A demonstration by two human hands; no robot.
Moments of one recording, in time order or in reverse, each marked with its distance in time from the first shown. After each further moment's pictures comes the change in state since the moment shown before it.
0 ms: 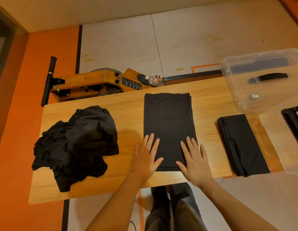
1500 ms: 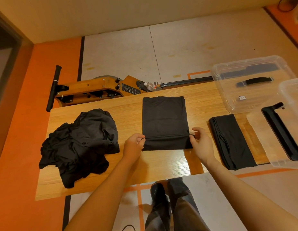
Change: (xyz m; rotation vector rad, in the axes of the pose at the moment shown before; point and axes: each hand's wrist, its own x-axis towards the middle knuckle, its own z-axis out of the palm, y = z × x) left_hand 0.013 -0.025 -0.061 -1.027 0.133 -0.431; right_hand 0.027 0.015 -0.085 0.880 0.198 0.463
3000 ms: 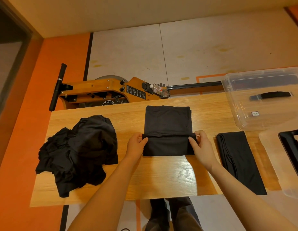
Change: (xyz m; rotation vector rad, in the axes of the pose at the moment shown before) left_hand 0.052 0.022 0.012 -0.229 0.013 -0.231; right_hand 0.058 -0.011 0.004 0.105 -0.170 -0.057
